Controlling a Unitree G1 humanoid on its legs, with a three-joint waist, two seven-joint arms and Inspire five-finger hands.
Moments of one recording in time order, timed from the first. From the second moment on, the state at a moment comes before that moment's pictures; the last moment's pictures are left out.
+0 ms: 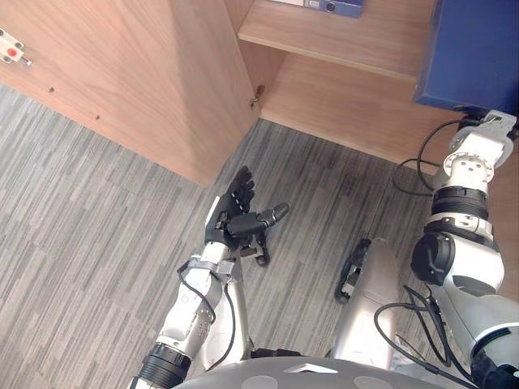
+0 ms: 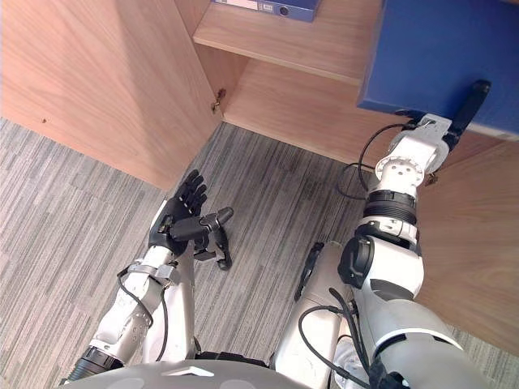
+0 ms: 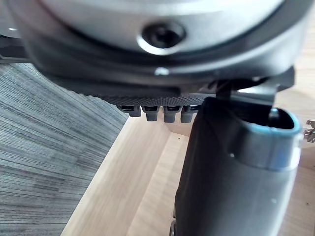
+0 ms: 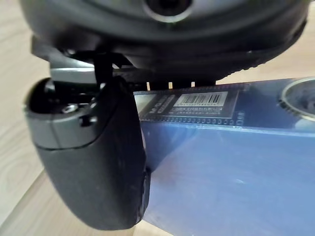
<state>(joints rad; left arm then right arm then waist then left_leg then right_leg) 0.08 0.17 -0.32 0.03 -0.50 -0.17 0.03 -0.90 -0.39 -0.51 0.70 1.31 -0.38 -0.50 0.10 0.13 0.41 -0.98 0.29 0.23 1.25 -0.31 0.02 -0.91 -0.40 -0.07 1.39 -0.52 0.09</state>
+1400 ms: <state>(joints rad) 0.13 0.23 -0.39 0.04 -0.57 -0.15 -0.06 -1.04 -0.52 -0.39 0.71 1.30 -0.29 -0.51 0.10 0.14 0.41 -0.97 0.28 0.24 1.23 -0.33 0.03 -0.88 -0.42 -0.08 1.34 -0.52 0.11</state>
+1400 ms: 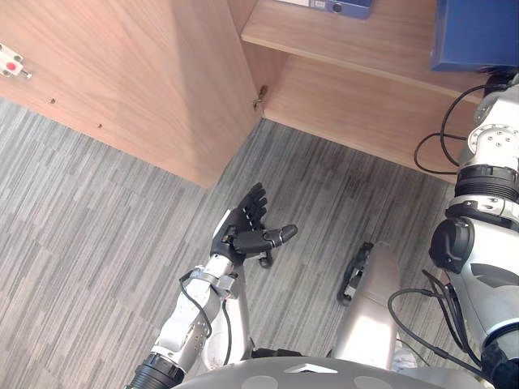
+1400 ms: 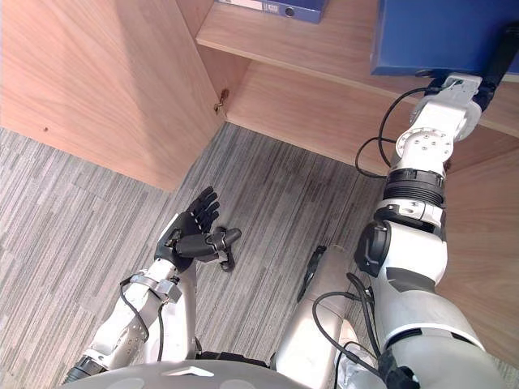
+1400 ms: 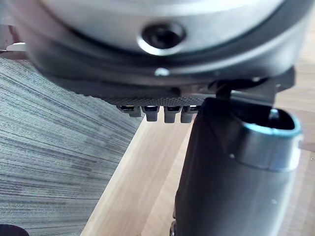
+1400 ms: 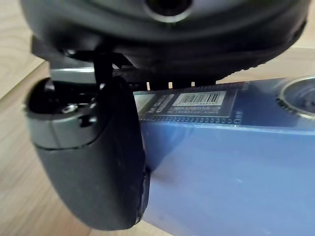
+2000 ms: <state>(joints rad) 0.13 0.23 -0.39 0.04 -0.59 -0.15 -0.06 -1.08 -0.55 -0.34 0.78 1.30 -0.26 -0.51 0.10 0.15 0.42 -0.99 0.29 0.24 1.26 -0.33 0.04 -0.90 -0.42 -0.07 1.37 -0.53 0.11</state>
